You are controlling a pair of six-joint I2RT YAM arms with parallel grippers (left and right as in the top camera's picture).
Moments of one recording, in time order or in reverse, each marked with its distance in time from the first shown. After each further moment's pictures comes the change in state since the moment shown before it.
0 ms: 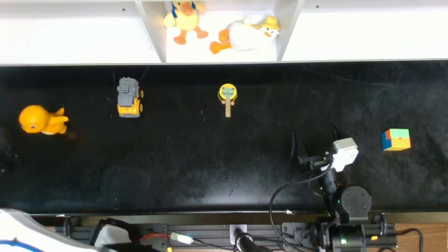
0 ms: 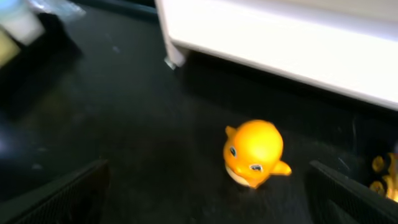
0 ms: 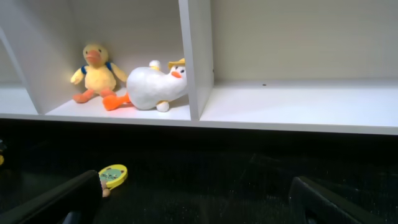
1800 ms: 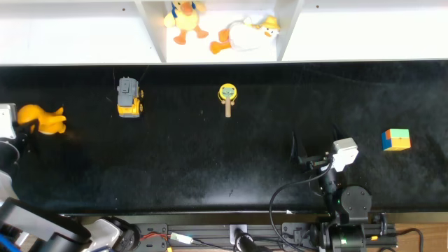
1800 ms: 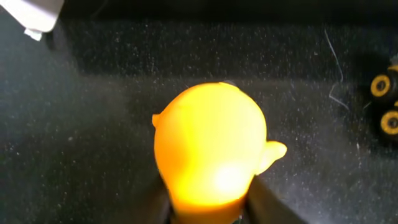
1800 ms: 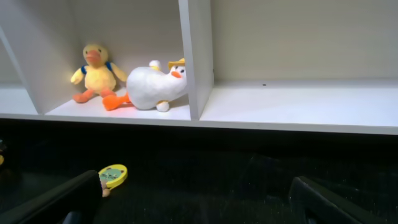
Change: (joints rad) left arm -0.204 0.461 0.001 0.140 0.056 0.285; right arm 0.000 0.000 0.000 0.000 0.000 0.000
